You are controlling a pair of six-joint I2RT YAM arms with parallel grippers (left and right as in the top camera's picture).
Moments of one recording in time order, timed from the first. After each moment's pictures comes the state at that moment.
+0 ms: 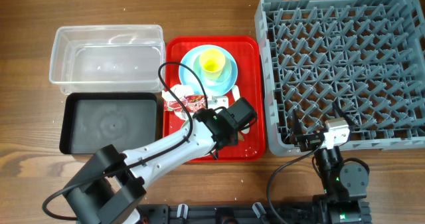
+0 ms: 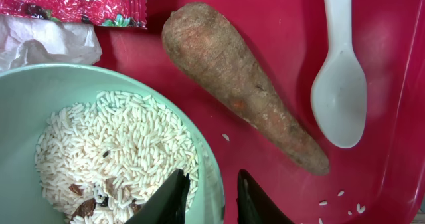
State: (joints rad) left arm -0.92 1.68 1.04 -0.72 -0.17 -0.92; right arm 0.06 0.01 0.01 0.00 -0.09 -0.10
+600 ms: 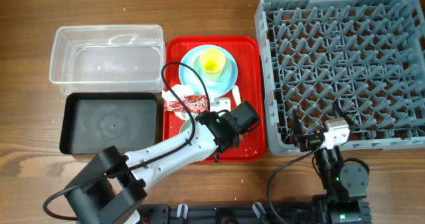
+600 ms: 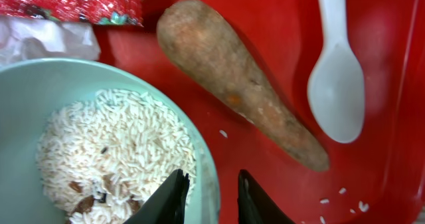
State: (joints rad) left arm -0.95 1.68 1.04 -0.73 -0.21 -0.93; right arm 0.06 0.01 0.01 0.00 -0.09 -0.10
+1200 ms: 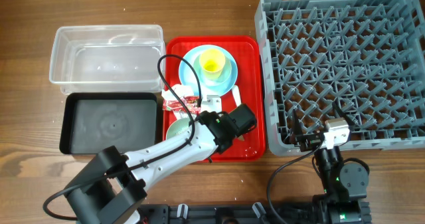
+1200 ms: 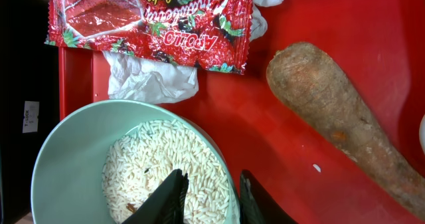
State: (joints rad) left arm -0.95 1.68 1.04 -0.85 -0.44 -0.93; right arm 0.06 0.01 0.01 0.00 -0.09 -0.10
